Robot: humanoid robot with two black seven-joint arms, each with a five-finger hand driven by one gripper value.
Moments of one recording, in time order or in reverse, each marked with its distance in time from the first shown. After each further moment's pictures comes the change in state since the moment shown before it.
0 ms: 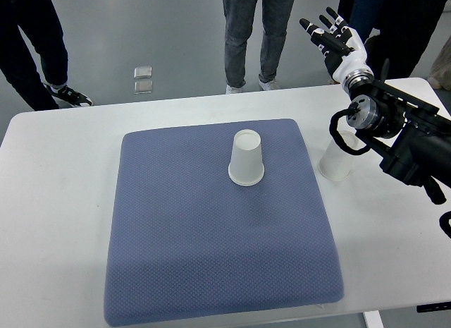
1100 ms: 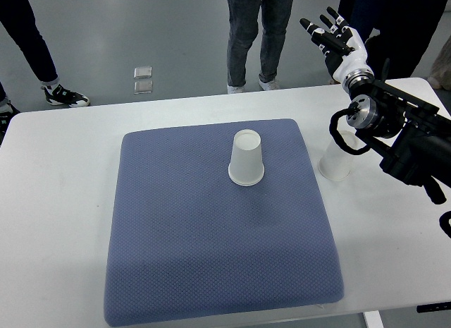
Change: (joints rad) left arm -0.003 0.000 0.000 0.007 -0.001 0.001 0.000; right arm 0.000 0.000 0.000 0.000 0.000 -0.006 0.000
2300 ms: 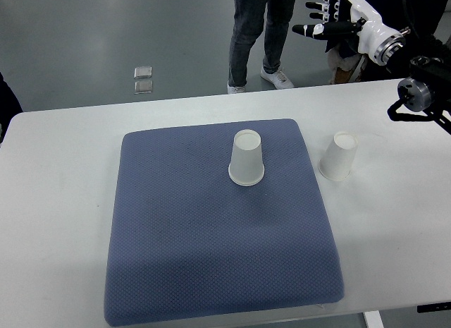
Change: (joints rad) left arm 0.004 0.000 0.000 0.000 0.000 0.000 0.000; right arm 0.128 -0.300 -0.193 0.219 -0.607 0.218 -0.104
